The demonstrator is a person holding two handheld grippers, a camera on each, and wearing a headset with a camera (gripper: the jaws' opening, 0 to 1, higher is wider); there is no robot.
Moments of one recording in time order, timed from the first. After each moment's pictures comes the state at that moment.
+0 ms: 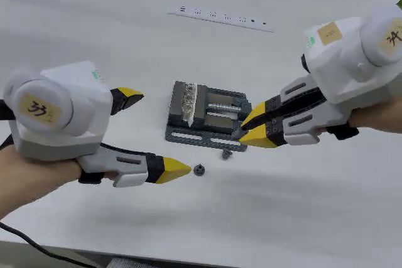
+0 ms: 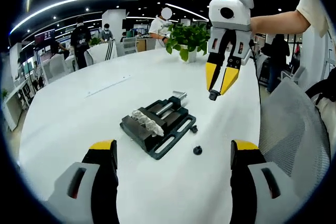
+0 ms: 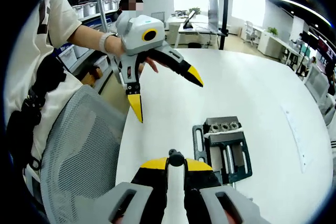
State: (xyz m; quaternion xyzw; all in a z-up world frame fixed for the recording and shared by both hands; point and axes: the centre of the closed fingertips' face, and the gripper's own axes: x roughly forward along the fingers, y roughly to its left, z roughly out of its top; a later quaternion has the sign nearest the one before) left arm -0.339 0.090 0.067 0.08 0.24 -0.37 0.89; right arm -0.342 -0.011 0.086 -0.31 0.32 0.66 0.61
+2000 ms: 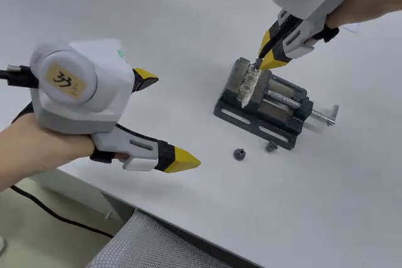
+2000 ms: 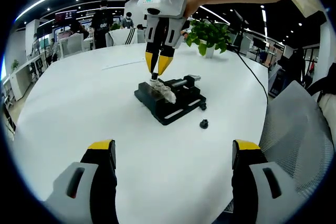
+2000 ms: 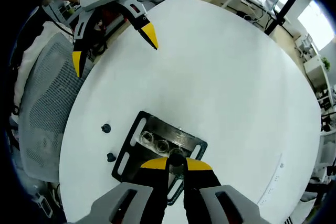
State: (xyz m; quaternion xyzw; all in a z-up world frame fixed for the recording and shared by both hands) left arm -0.376 0.124 0.032 0.02 0.27 -0.31 0.91; right arm -0.237 0.063 0.034 -0.56 0.31 0.67 0.39
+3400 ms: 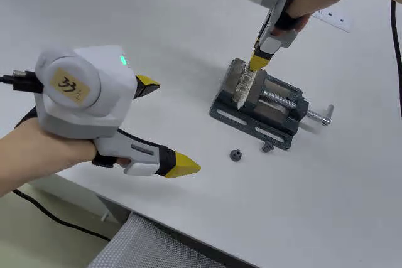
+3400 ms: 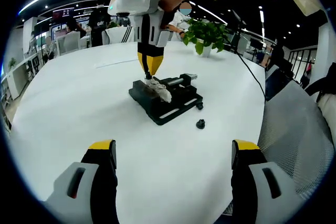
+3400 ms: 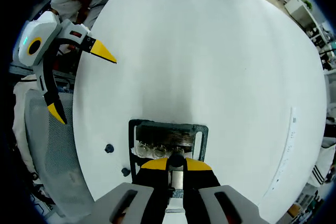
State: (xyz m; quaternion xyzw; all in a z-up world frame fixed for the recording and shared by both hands) left arm -0.374 0.116 0.023 0.01 0.27 -0.32 0.91; right arm -0.233 0.070 0.025 -0.53 0.49 0.53 0.45
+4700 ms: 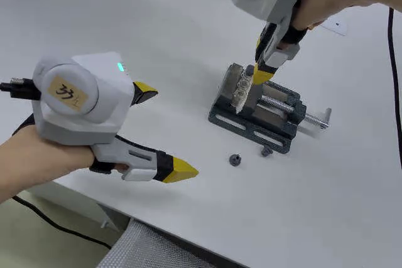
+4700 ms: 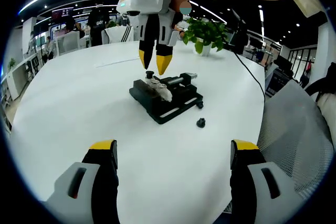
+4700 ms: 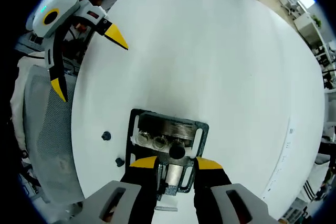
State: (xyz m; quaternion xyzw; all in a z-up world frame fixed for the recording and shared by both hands) left arm -0.376 0.123 0.019 0.01 0.28 -0.33 0.90; right arm -0.227 0.063 0.028 -0.55 0.43 0.57 0.42
